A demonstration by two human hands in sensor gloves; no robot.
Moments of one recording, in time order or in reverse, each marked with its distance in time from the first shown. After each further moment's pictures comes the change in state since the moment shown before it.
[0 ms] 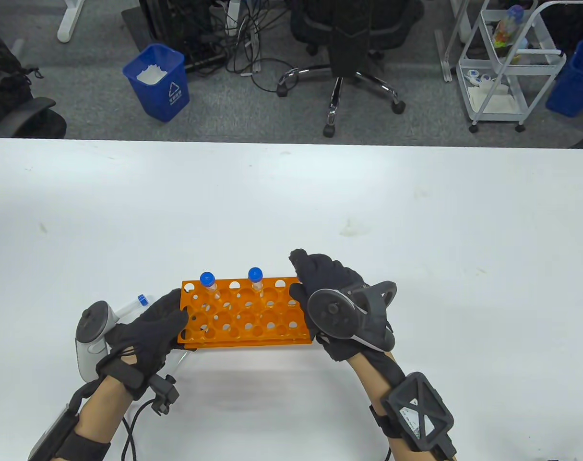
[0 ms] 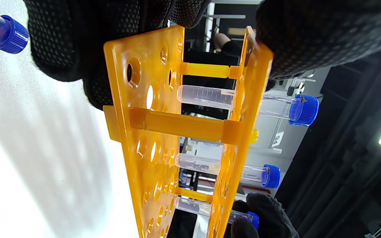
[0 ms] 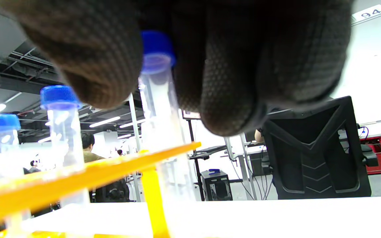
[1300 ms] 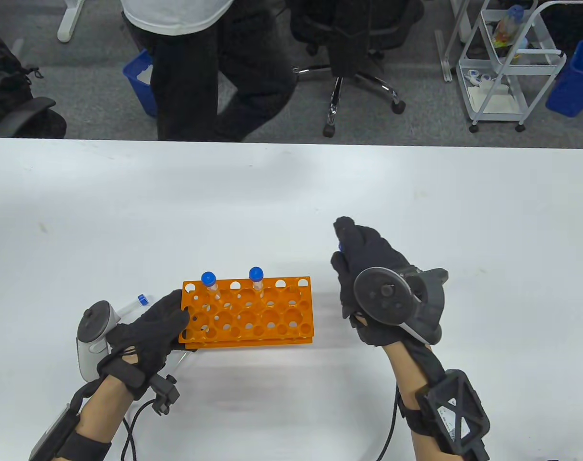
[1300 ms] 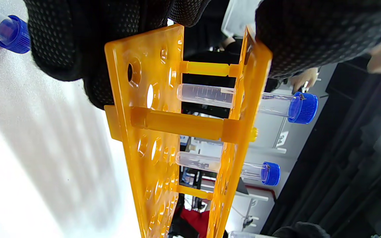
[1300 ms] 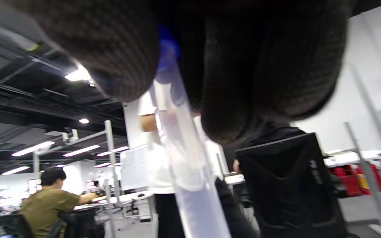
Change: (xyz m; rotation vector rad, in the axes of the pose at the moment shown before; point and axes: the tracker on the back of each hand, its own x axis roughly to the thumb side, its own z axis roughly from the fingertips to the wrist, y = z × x) left_hand -0.001 -0.001 0.000 -0.005 0.017 -0.002; right_hand -0.015 -0.068 -0.011 -0.154 0.064 -0.007
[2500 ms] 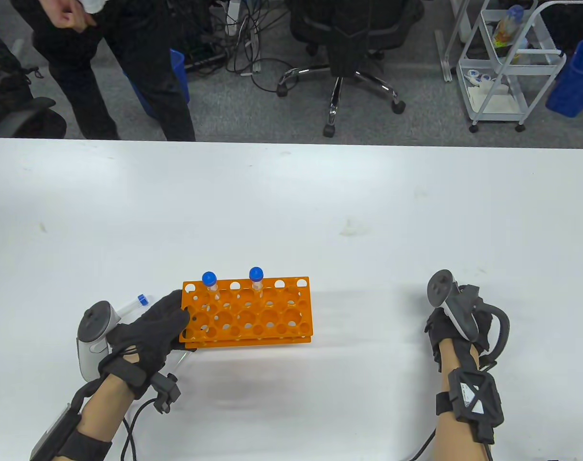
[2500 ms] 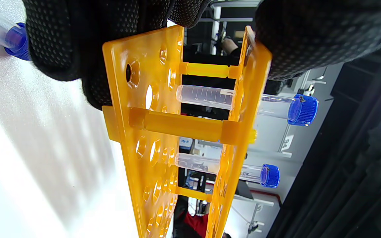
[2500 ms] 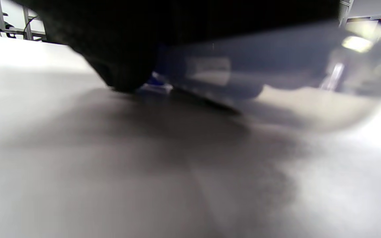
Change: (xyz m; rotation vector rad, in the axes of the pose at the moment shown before) left_hand 0.000 0.000 0.000 0.021 0.016 -0.008; right_hand -0.244 0.126 0.104 0.492 0.732 0.541
